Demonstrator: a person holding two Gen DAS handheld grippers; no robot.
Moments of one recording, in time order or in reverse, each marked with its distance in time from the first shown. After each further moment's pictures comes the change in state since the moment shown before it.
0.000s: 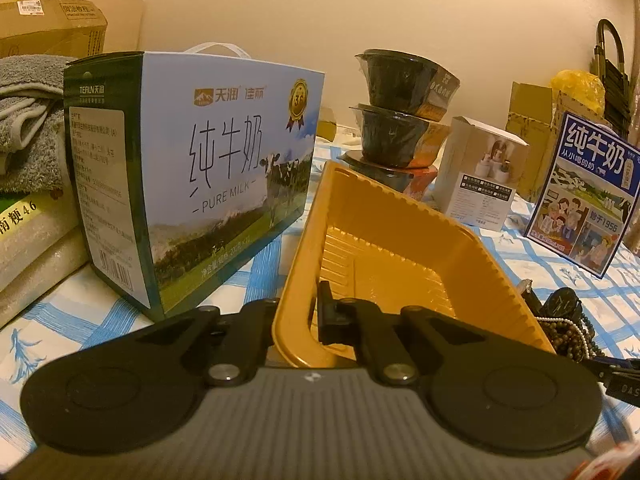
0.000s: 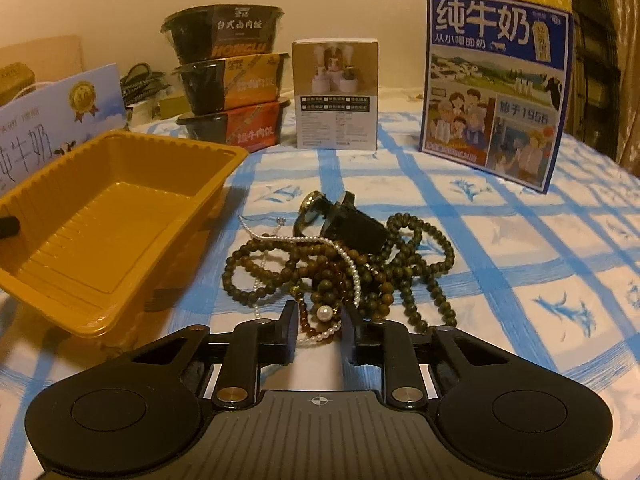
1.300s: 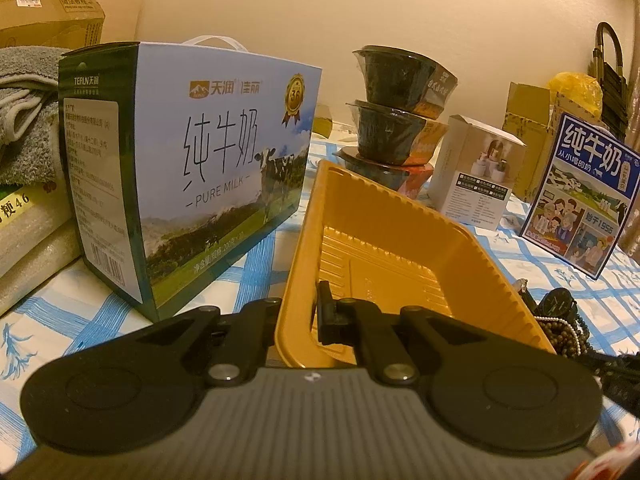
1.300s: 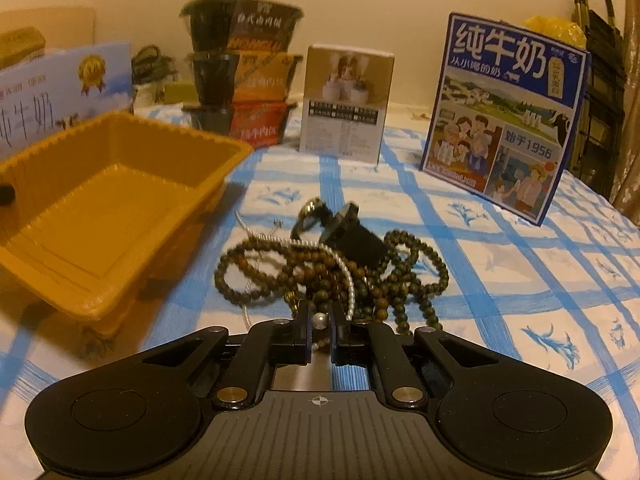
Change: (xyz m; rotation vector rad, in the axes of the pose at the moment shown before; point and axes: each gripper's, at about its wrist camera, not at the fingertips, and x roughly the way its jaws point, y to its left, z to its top) left arm 0.004 0.001 0.000 -0.013 0.012 -0.019; right arm -0.001 0.011 0.002 -0.102 -0.033 -0.034
